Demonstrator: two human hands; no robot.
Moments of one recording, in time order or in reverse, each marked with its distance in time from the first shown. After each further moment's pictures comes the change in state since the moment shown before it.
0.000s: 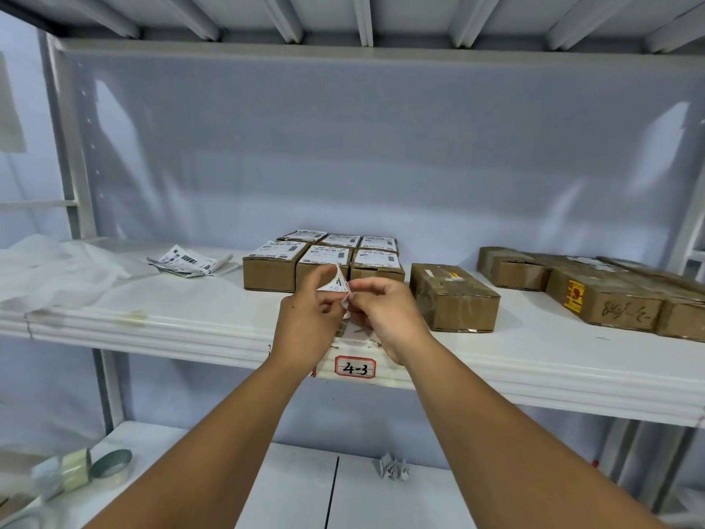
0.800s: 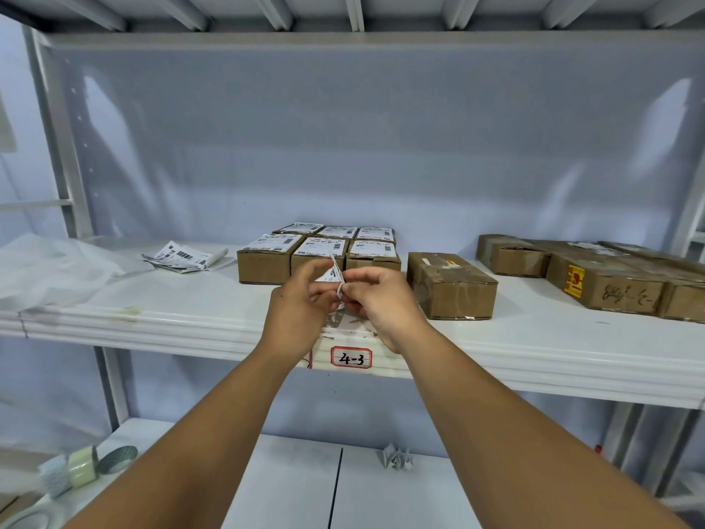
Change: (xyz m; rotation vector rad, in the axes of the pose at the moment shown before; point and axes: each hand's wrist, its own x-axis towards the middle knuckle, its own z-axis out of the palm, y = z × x) left_hand 0.004 -0.003 -0.003 -0.089 -0.036 -0.013; right_hand 0.004 0.003 -0.001 0.008 -0.022 -0.021
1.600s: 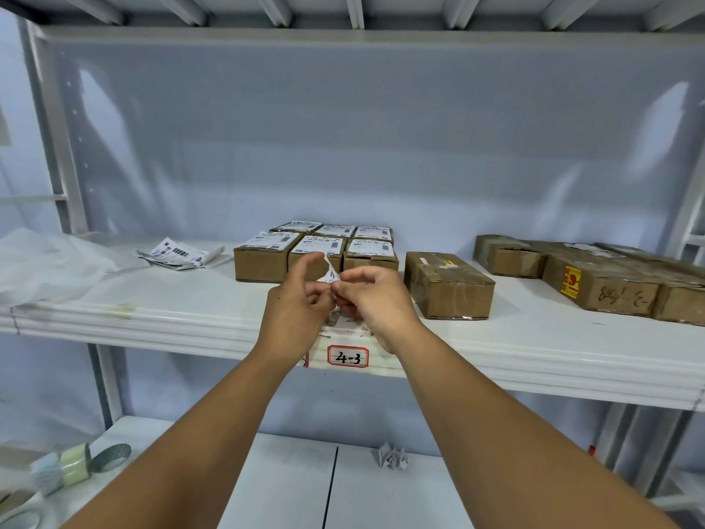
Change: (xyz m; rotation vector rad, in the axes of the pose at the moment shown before) left_hand -0.007 0.003 0.002 0.089 0.047 0.044; right_hand -0.008 -0.006 0.001 -0.061 0.000 -0.010
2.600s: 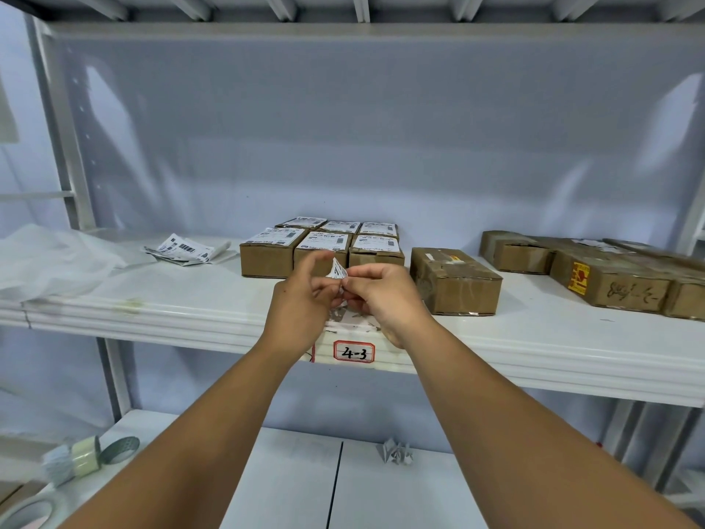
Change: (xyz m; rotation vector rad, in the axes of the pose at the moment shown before) left_hand 0.006 -0.006 -0.002 -0.093 -0.065 -0.033; right_hand 0.007 0.005 -0.001 0.034 -0.006 0.029
